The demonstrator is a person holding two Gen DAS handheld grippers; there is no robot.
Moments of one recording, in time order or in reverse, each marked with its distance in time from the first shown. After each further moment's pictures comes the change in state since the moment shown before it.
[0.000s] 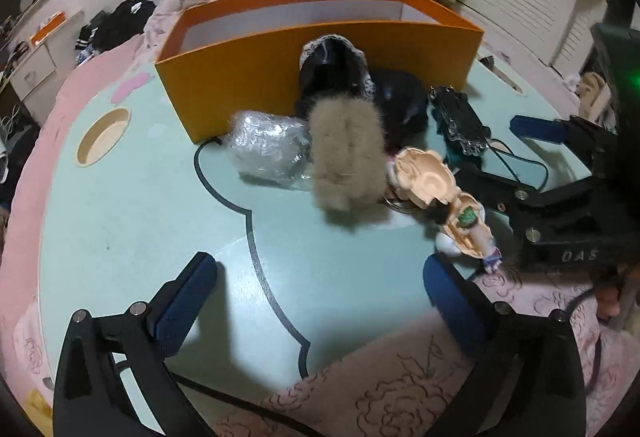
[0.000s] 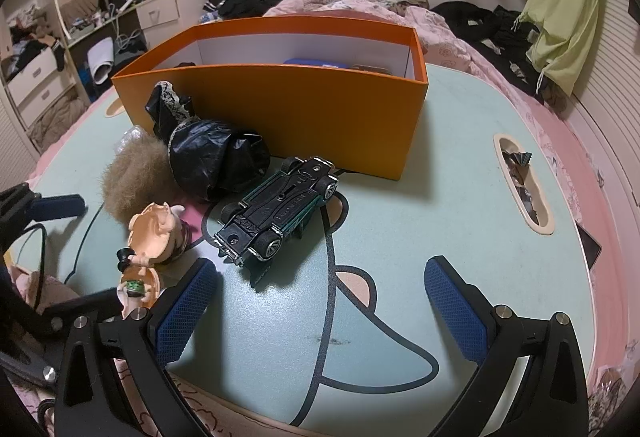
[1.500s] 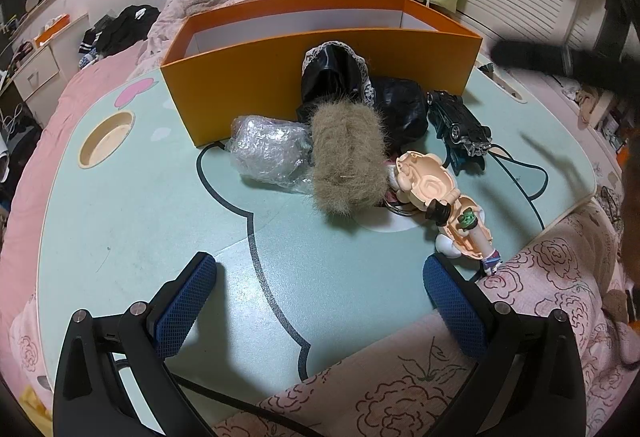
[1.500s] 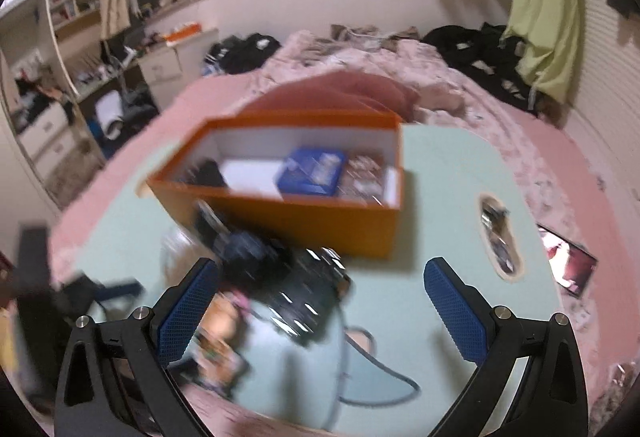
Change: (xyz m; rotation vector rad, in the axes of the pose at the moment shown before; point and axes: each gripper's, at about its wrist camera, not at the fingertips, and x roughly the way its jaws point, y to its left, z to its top) left arm -0.011 -0.001 -0.001 -0.004 -0.029 -0.001; right arm -0.051 -0.008 0.061 0.109 -0.145 0.087
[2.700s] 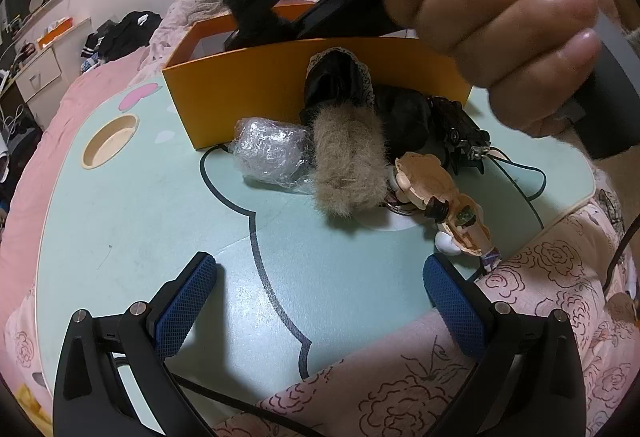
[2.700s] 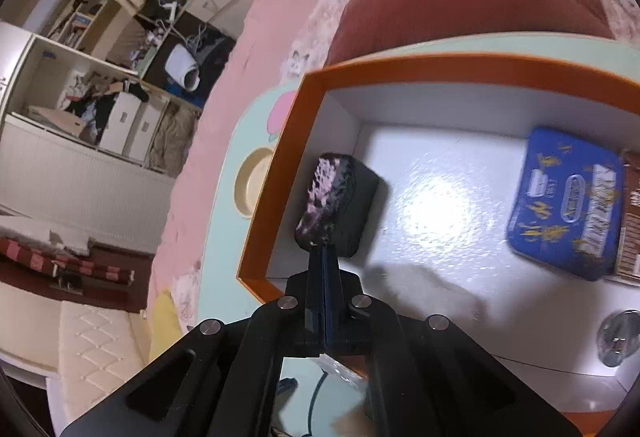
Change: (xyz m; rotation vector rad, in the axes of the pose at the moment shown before) left arm 0.007 0.010 -0.012 -0.002 -0.047 -0.011; right arm 0.164 0.073 0.083 0.213 0.478 0.477
